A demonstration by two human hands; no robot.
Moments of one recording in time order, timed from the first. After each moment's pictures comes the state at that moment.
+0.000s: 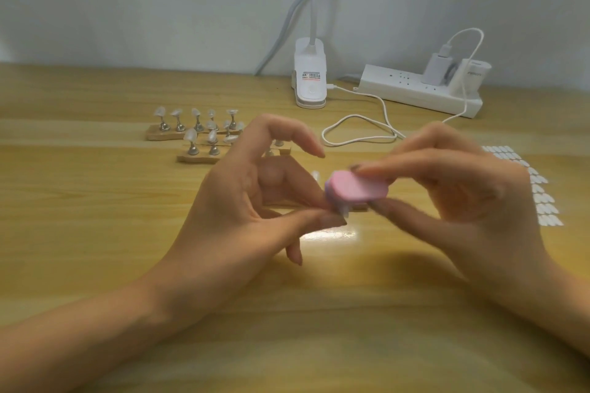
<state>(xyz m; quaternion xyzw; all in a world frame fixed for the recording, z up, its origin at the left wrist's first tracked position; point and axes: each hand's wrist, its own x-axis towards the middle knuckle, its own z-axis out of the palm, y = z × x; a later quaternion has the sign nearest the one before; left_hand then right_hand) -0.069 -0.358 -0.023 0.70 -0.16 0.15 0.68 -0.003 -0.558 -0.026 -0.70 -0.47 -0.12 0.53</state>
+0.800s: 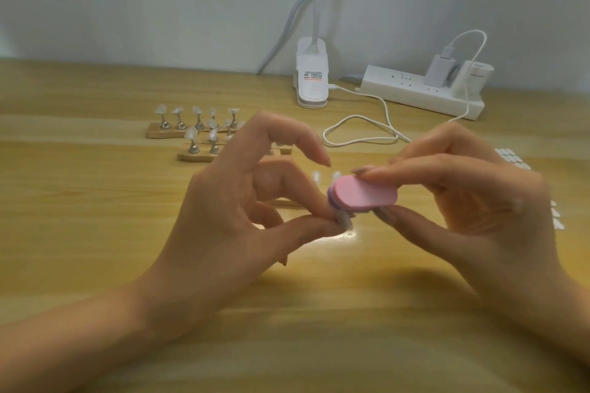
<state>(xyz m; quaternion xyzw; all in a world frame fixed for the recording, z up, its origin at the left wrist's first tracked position) -0.075 -0.357 -0.018 0.74 -0.18 0.21 0.62 0.000 -0.562 -0.024 -0.69 -0.47 -0.13 0.53</state>
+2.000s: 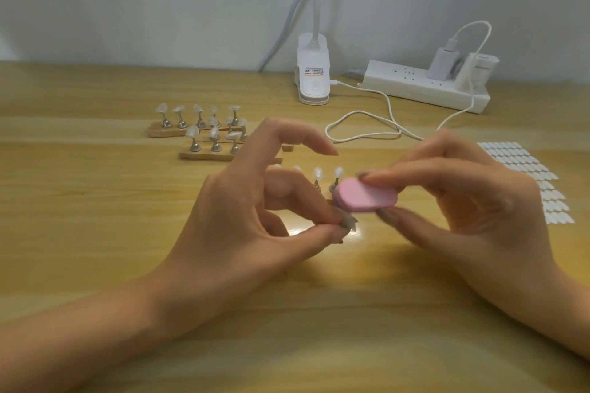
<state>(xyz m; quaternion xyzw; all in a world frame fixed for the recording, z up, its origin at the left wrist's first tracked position) -0.073 -0.354 -0.029 0.78 -0.17 0.17 0.58 -0.004 -0.564 -0.034 -0.71 -0.46 -0.12 0.52</state>
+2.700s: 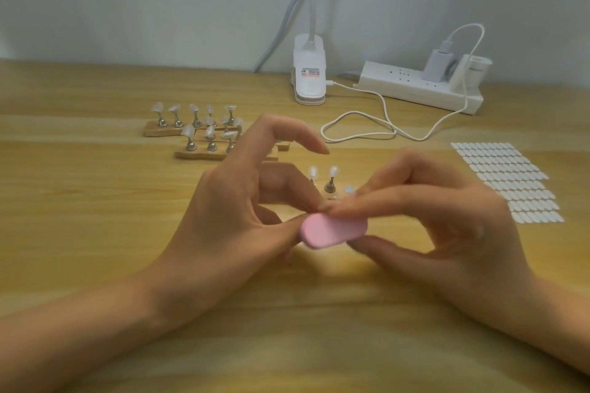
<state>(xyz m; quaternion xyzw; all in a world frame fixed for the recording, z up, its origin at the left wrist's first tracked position) -0.069 -0.354 -0.029 0.75 -0.17 0.16 0.62 -0.005 -0.560 -0.032 -0.72 -0.50 -0.13 0.47</state>
